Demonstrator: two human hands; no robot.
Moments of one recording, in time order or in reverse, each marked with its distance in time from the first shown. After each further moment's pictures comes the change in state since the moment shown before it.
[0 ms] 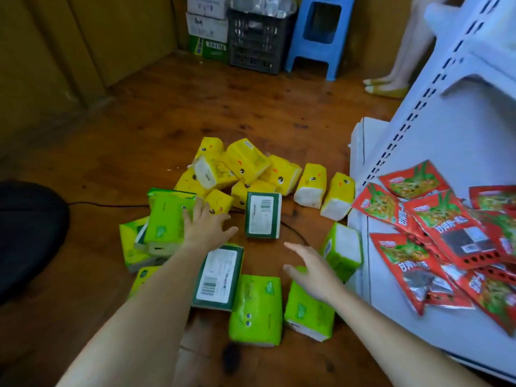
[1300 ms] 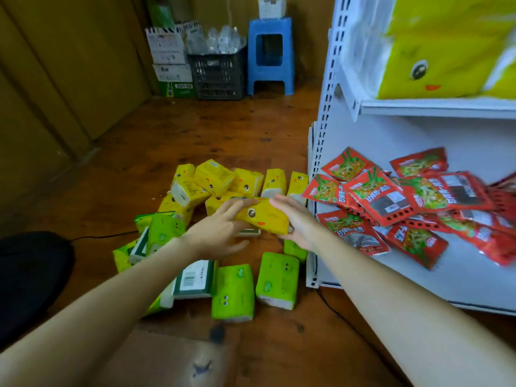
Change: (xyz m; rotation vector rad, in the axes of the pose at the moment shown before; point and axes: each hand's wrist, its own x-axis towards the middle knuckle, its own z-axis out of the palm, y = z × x) left_hand -0.107 0.087 -0.078 0.096 0.194 0.936; right_hand -0.050 -0.026 -0.099 1.150 0.096 0.229
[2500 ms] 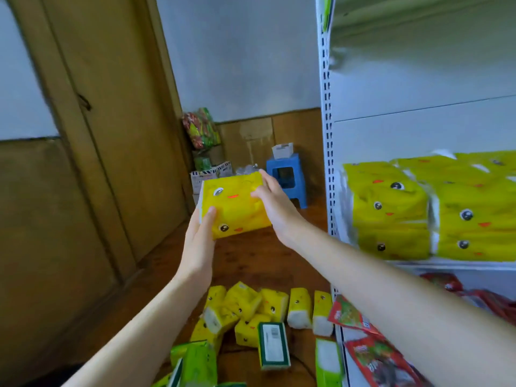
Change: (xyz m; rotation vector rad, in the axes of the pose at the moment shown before) left_hand 0.010 0.058 -0.261 -1.263 1.054 -0.452; right_hand -0.113 -0.266 0.108 -0.147 -0.148 -0.676
